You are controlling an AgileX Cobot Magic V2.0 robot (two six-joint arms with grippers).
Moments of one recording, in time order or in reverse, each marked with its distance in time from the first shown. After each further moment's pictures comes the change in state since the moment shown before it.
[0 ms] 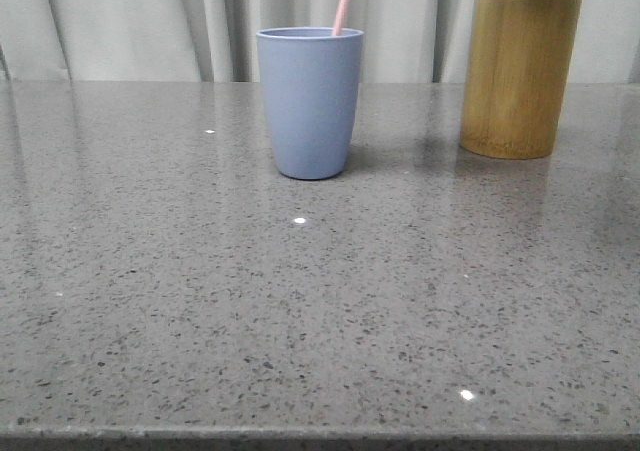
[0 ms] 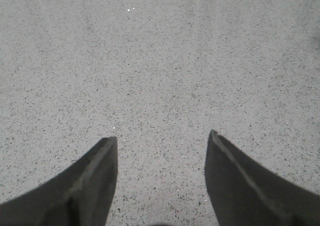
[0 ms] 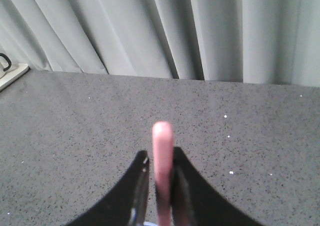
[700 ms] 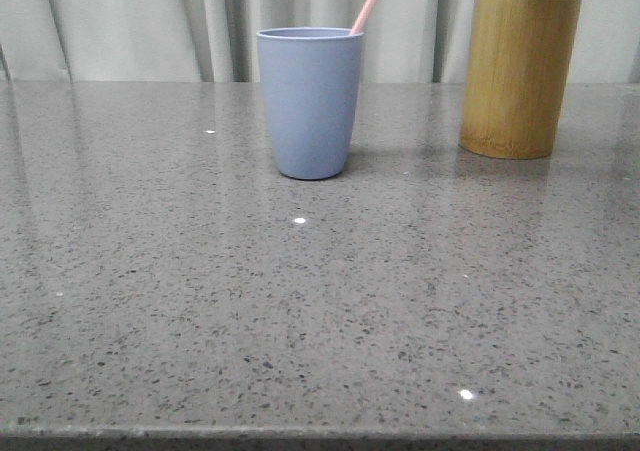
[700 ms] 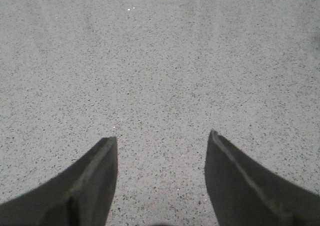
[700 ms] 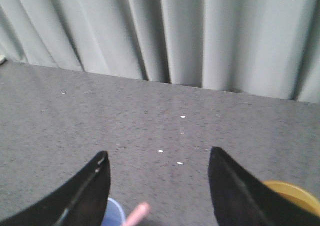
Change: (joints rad) left arm 0.000 0.000 0.000 0.000 0.002 0.000; right arm -0.140 -0.191 -0.032 -0.034 0.266 -0.084
